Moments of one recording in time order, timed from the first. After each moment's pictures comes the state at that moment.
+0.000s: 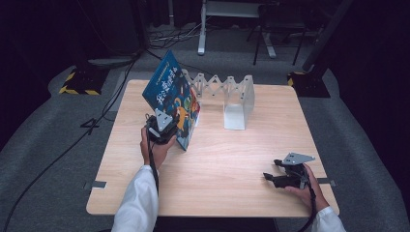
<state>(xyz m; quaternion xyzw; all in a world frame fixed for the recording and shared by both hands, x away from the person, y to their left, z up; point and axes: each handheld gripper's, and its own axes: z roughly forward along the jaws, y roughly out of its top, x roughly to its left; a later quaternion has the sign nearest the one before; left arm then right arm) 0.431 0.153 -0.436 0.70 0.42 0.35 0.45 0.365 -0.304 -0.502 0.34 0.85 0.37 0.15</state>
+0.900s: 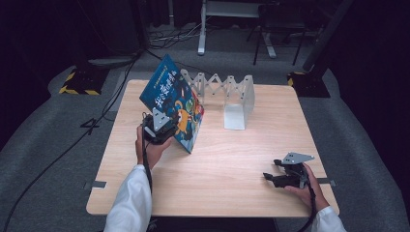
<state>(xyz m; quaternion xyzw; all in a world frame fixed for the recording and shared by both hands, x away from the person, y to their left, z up) 0.426 0.165 -0.424 0.73 0.39 0.33 0.44 0.367 -0.303 -0.501 0.34 0.85 0.36 0.15</state>
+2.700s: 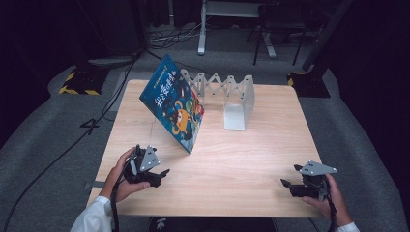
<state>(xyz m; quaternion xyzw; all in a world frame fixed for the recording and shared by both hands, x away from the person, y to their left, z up) 0.325 0.203 -0.443 0.88 0.26 0.23 0.32 0.320 -0.337 -0.470 0.36 0.85 0.32 0.22</state>
